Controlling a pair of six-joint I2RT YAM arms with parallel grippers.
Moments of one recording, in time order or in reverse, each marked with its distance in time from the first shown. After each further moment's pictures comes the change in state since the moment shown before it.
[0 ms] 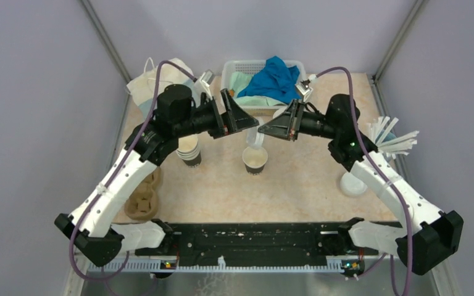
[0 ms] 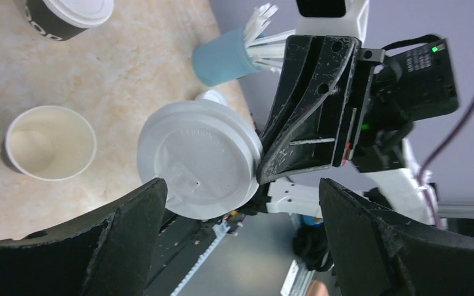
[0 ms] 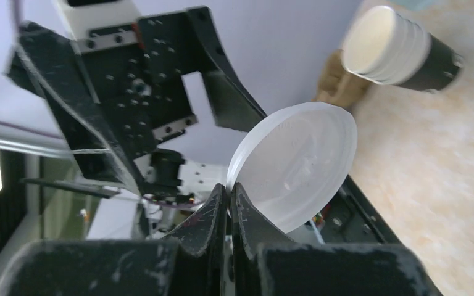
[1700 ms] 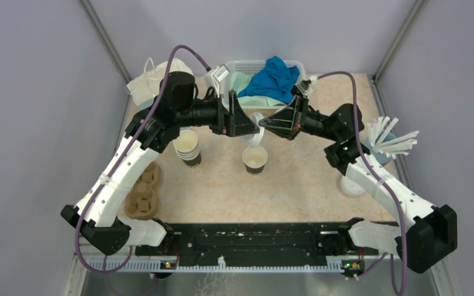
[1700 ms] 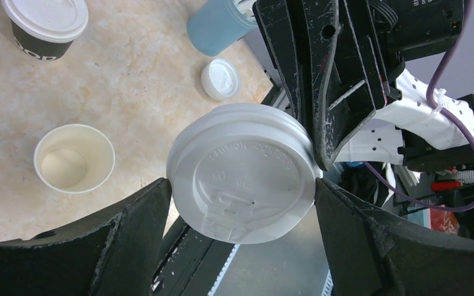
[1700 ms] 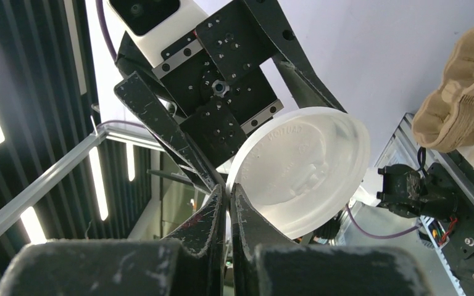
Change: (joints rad) left arm 0.019 0.078 0.171 -0.143 0.186 0.295; right arm 0.019 0.010 -0.134 0.597 -0.053 0.603
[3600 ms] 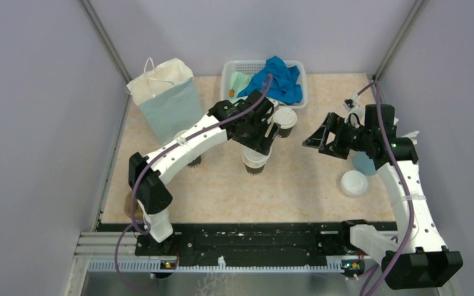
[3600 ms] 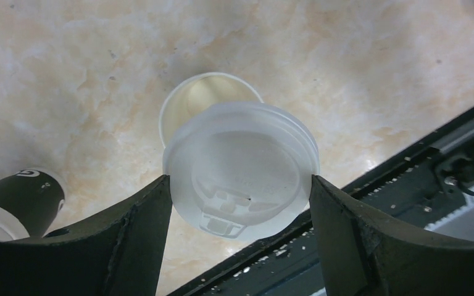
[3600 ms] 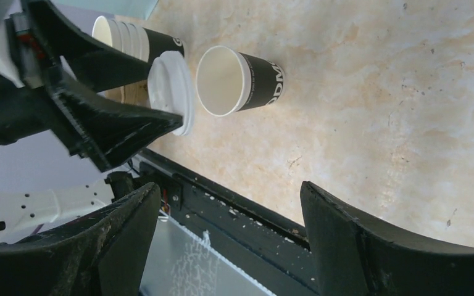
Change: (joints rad) left arm -0.240 0.469 0.191 -0.342 -0.606 0.235; right arm -0.452 -0.134 0.192 -1.416 0.202 -1.207
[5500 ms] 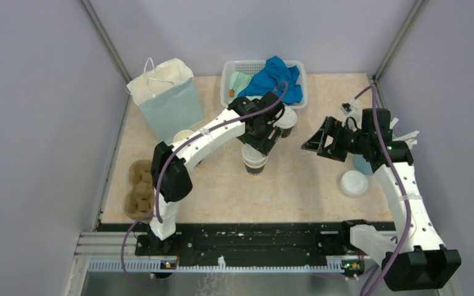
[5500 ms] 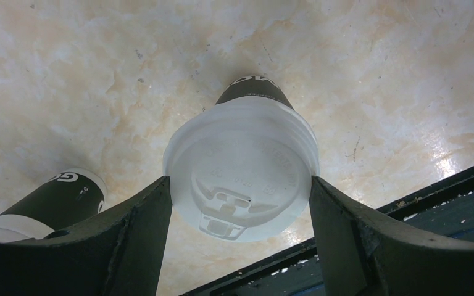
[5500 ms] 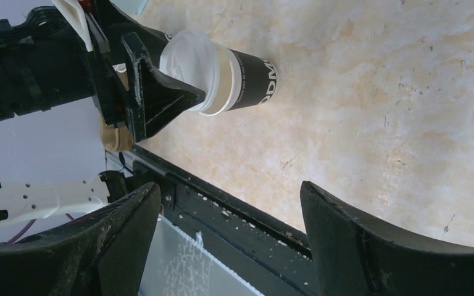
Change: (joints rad) left arm -0.003 0.235 0.149 -0.119 -0.097 0.108; right arm 0.000 -0.013 -0.076 0.053 -0.005 -0.016
